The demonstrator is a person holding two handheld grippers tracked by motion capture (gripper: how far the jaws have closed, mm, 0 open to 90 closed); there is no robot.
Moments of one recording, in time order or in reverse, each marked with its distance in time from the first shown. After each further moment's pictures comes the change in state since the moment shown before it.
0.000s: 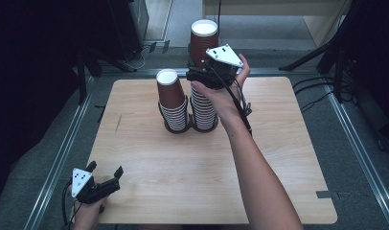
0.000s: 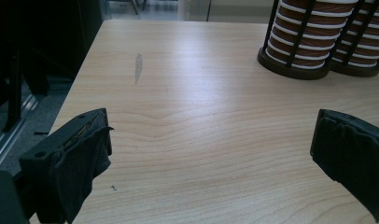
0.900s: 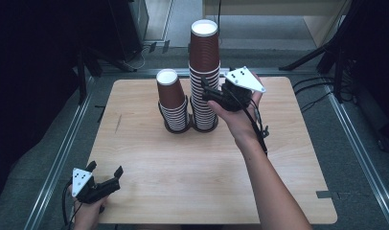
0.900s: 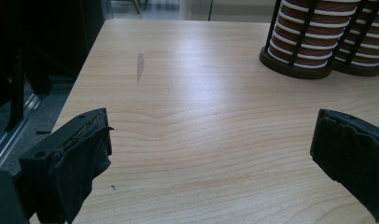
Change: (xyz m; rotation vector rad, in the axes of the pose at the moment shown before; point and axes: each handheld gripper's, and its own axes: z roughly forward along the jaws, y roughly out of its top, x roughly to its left) left arm 0.000 0.000 0.000 0.003 0.008 -0.001; right arm -0.019 -0.027 -0.055 -0.024 0.065 -0.005
